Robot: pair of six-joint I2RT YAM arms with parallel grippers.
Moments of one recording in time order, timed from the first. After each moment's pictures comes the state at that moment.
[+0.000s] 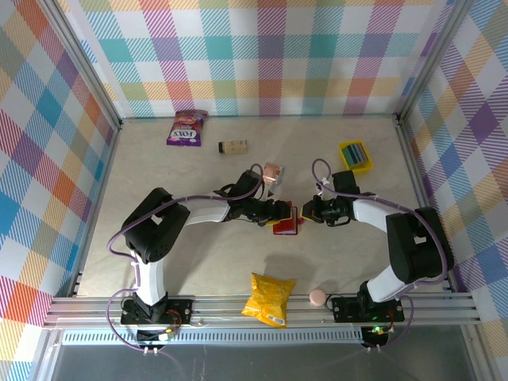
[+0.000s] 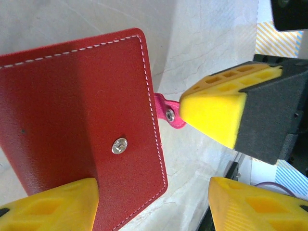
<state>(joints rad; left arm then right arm) -0.72 1.90 1.07 0.04 0.62 -0.82 0.24 1.55 0.72 -0.24 -0.64 0.46</state>
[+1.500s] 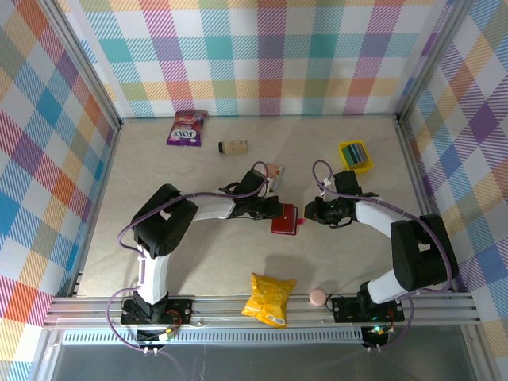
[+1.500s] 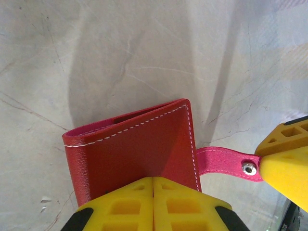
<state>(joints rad) -0.71 1.98 1.13 0.01 0.44 -0.70 0.24 1.50 0.72 -0.32 -0.58 0.40</state>
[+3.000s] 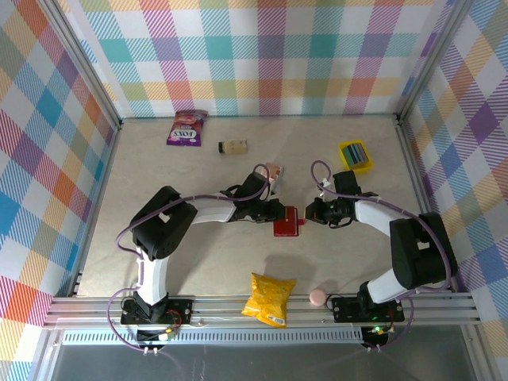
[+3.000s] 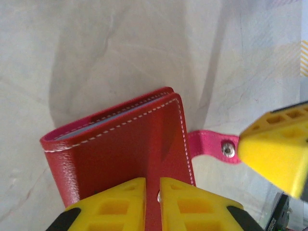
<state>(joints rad) -0.75 1.94 1.09 0.03 0.43 -0.76 0.24 1.51 0.72 -0.32 -0.57 0.36</state>
